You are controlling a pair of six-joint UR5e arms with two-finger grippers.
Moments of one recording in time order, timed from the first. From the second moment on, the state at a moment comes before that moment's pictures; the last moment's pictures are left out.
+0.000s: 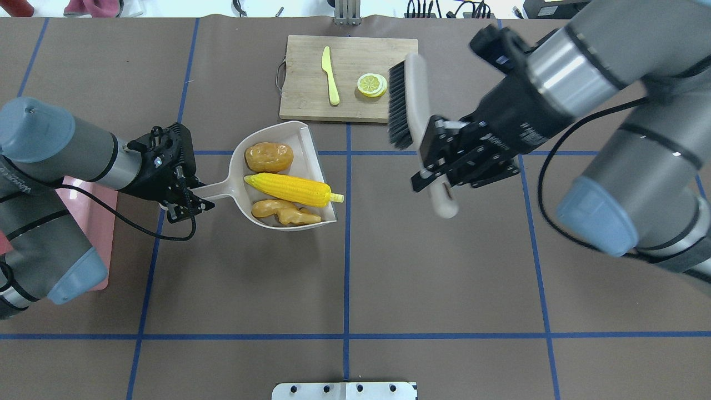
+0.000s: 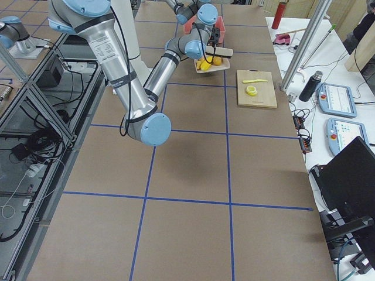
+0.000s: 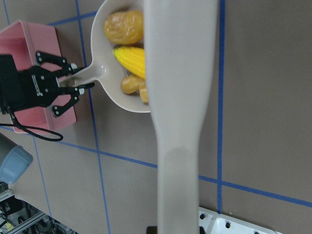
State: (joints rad) left arm -0.75 -1.81 -1.78 -2.23 -2.15 0.02; right arm 0.94 -1.09 2.07 -1.37 2.67 1.33
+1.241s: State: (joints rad) left arm -1.16 -1.30 -1.94 -2.51 -2.23 -0.19; right arm 1.19 -1.77 2.03 -1.37 2.62 0.49
